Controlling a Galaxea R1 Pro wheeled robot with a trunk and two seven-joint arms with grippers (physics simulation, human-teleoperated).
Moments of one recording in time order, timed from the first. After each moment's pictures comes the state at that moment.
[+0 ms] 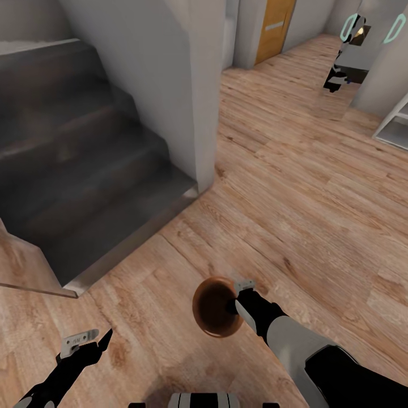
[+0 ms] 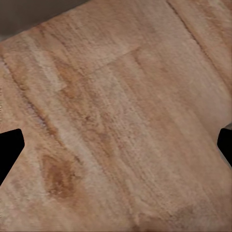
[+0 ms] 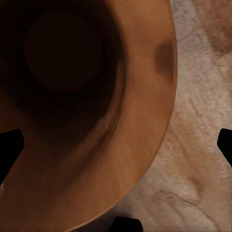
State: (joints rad) left arm -0.01 0.06 0.31 -1.36 0.21 0.21 -0.25; right arm -0.89 0.15 0.38 -0.27 -0.19 0.50 -0.19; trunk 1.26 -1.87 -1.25
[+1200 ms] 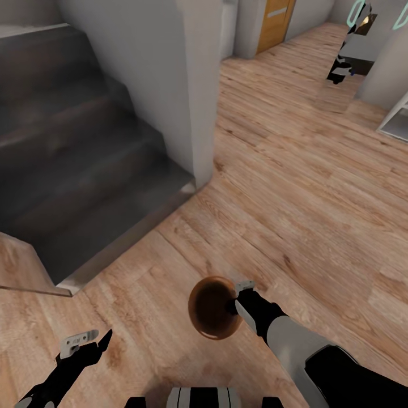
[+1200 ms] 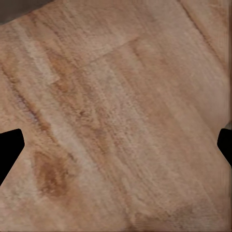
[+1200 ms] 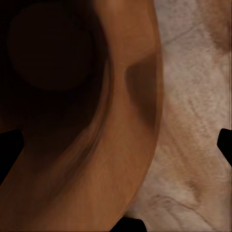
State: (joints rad) left arm -0.01 0.06 0.31 -1.36 0.21 0.21 -0.25; right arm -0.89 0.15 0.38 -0.27 -0.19 0.50 -0.19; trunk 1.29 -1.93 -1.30
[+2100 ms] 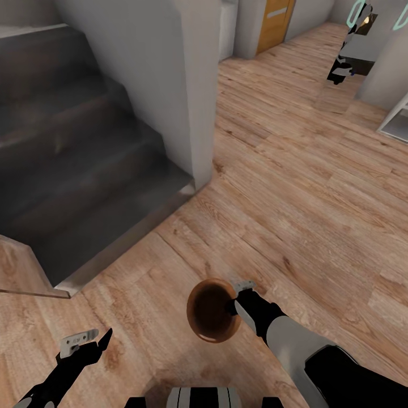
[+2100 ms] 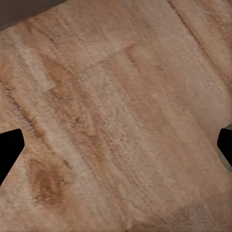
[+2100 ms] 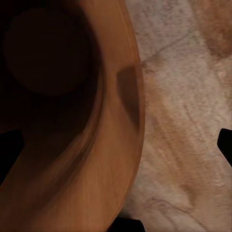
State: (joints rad) left arm -0.01 0.06 0.31 -1.36 0.21 0.19 -0.25; right arm -0.89 0.16 0.40 -0.26 -0.19 0.50 -0.19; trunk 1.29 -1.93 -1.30
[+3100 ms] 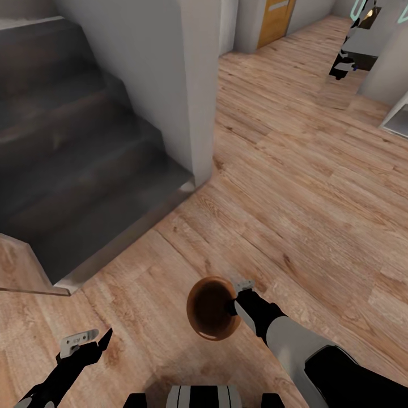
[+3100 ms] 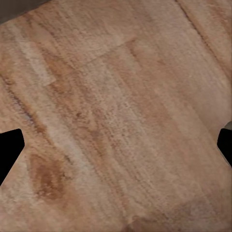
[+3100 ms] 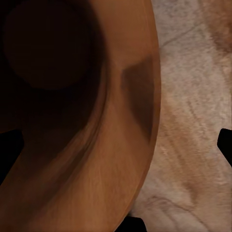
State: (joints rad) left arm -0.01 0.06 0.31 -1.36 0.21 0.19 -0.25; right arm -0.89 0.16 0.40 -0.27 -0.19 0.50 -0.19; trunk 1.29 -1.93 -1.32
